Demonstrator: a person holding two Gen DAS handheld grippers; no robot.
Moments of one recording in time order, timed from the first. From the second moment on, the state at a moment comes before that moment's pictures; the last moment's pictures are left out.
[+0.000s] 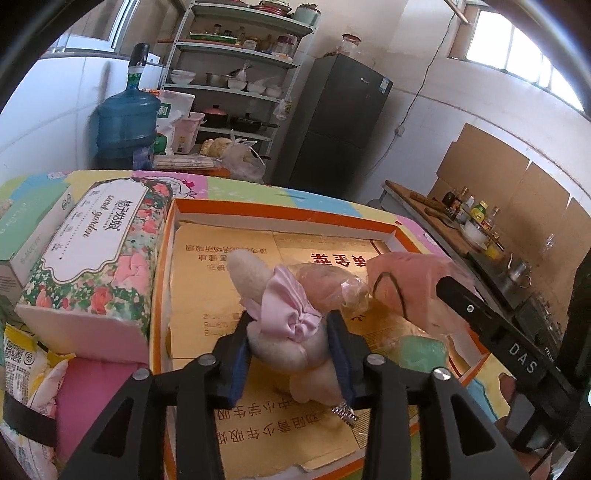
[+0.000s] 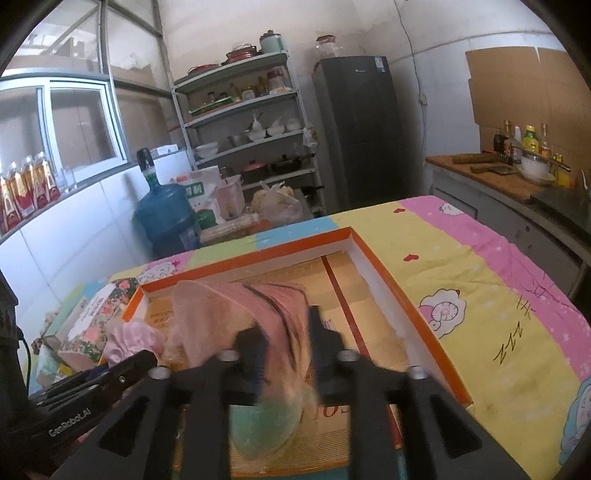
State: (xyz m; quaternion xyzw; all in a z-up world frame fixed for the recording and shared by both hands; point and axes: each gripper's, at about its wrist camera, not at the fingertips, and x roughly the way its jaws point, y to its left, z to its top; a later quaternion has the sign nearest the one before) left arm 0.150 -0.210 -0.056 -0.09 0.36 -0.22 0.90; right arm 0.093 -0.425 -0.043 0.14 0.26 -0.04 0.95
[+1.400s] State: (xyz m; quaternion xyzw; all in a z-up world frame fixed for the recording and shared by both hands) left arm 0.065 -0.133 -0.004 -0.06 0.28 -0.18 0.94; right arm 0.011 -0.360 -0.005 0.13 0.23 -0.03 0.96
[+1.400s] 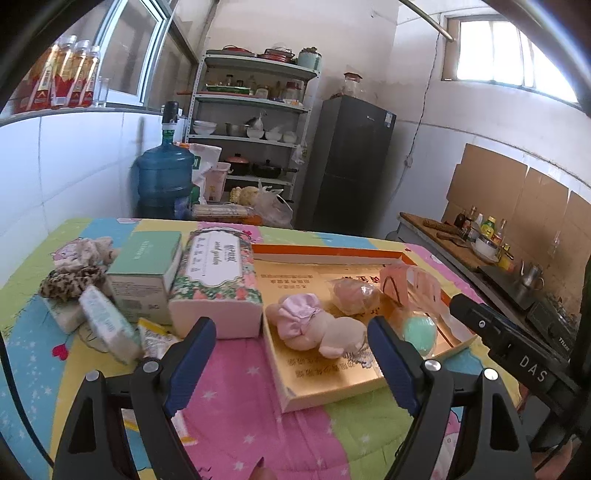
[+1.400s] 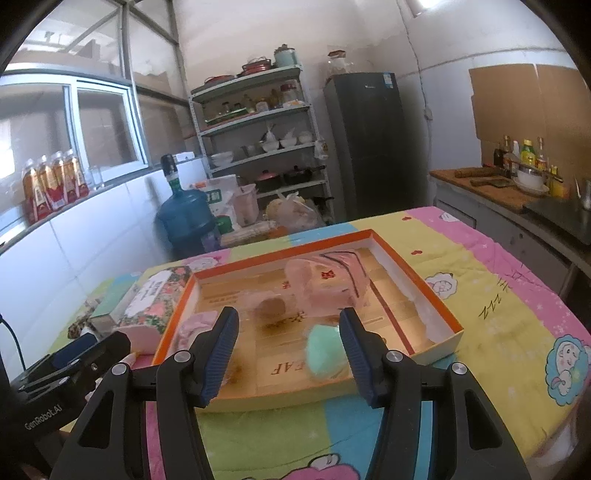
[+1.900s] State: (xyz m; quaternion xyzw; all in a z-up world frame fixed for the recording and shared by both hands) left arm 0.034 -0.098 0.010 -0.06 0.26 -0.17 0.95; right arm -0.014 -0.316 0.020 0.10 0.21 -0.01 0.97
